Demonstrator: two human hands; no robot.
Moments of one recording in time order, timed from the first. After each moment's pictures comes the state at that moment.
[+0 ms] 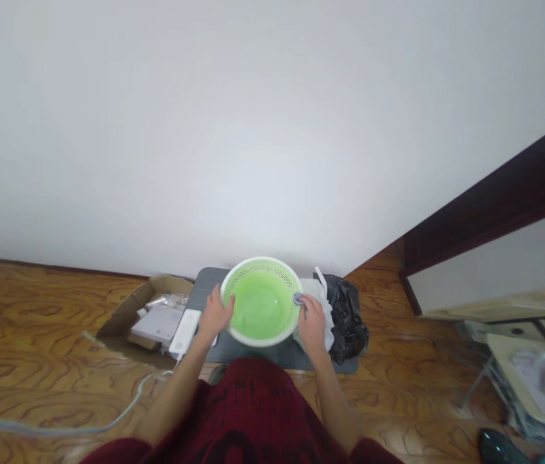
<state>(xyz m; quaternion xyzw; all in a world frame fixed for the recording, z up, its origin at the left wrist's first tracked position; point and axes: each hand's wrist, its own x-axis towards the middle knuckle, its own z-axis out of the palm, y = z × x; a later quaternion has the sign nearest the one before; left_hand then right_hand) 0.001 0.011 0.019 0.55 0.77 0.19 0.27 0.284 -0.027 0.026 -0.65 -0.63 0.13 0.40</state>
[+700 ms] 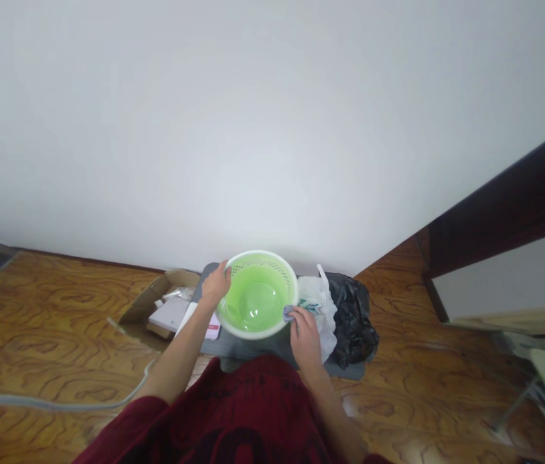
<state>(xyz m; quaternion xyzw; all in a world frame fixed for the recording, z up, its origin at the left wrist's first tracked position) 0.006 0.075 0.038 0.58 0.78 0.07 0.19 0.284 -0.065 0.018 -0.59 -0.68 0.18 0.40</state>
